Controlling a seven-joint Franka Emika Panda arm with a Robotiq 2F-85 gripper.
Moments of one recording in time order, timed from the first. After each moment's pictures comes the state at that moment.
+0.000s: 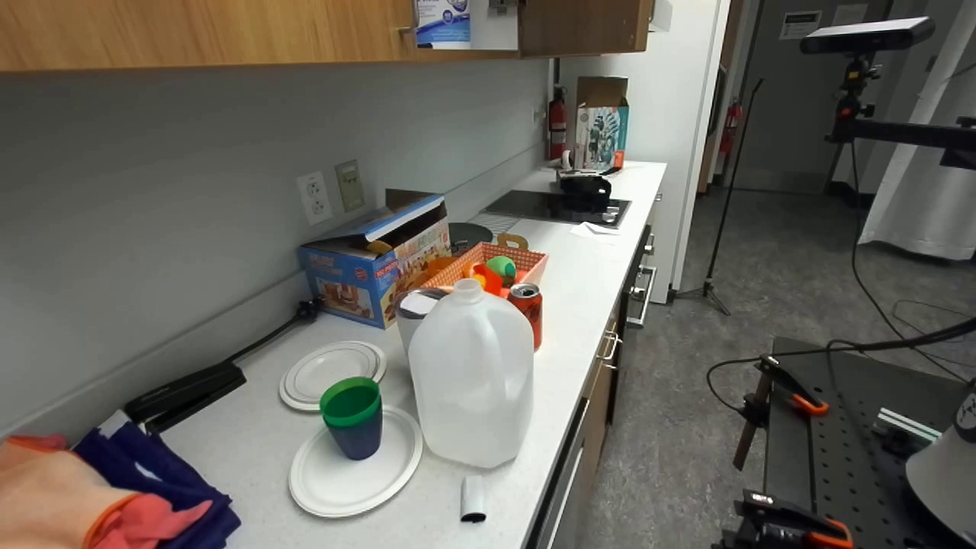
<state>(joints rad) 0.45 -0.75 -0.63 -2.12 0.04 2.69 -0.71</state>
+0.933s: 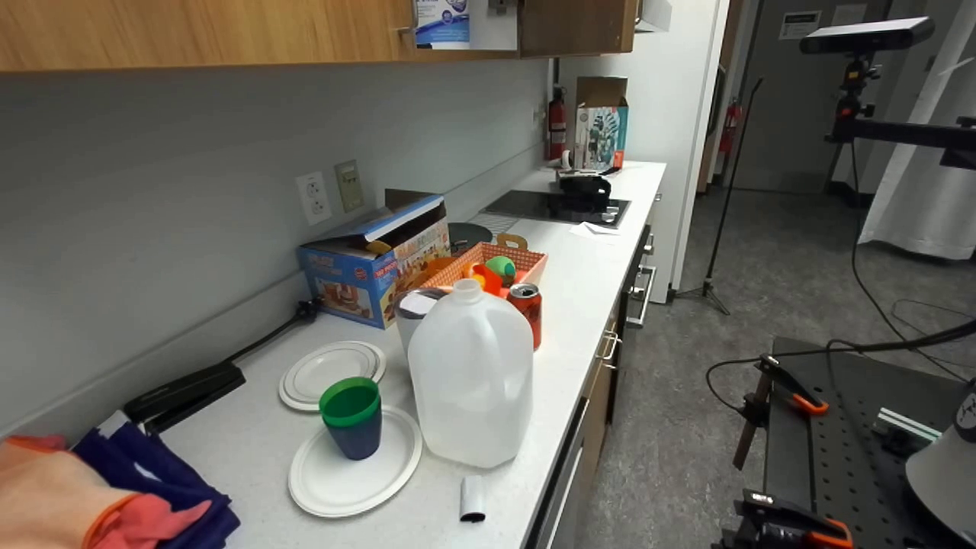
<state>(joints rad) 0.54 -0.76 -0.68 -2.10 0.12 2.72 -0.73</state>
